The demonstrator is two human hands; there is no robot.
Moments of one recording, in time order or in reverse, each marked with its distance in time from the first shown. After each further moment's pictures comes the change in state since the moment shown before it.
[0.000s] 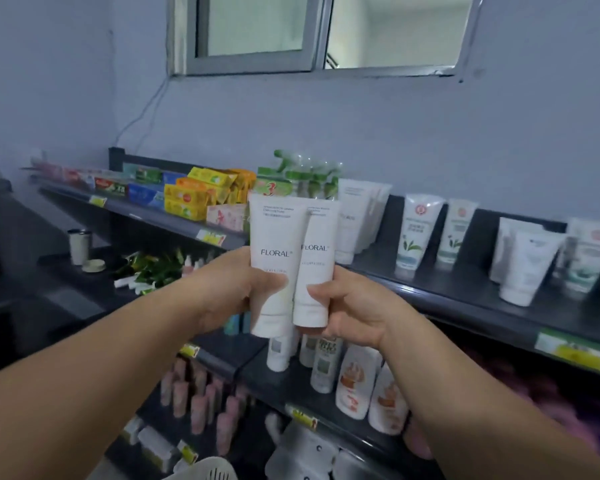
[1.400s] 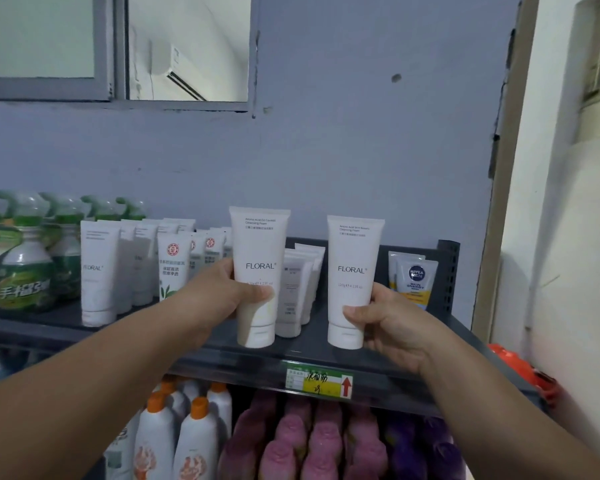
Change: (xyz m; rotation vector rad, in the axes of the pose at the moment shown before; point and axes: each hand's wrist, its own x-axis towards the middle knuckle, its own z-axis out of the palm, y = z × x) left_hand 0.159 0.067 0.312 0.037 -0.050 0.086; right_hand -0.249 -0.116 -0.286 -0.141 0.605 -0.294
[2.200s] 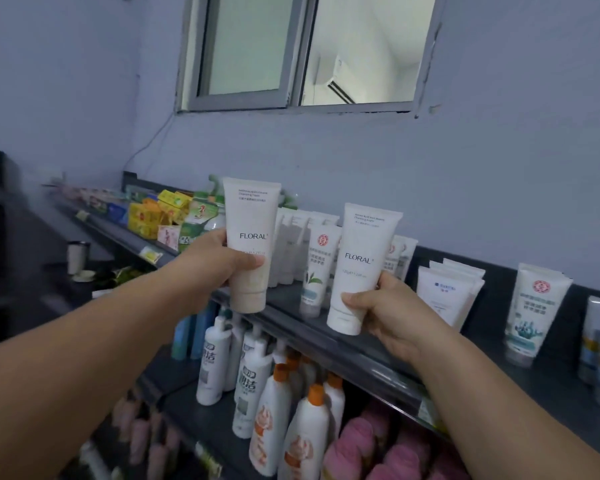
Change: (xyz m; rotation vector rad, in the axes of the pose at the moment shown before) left_hand -0.062 -0.016 -0.145 0.043 0.557 -0.028; right_hand 0.082 0.032 0.155 -0.042 -0.283 0.026
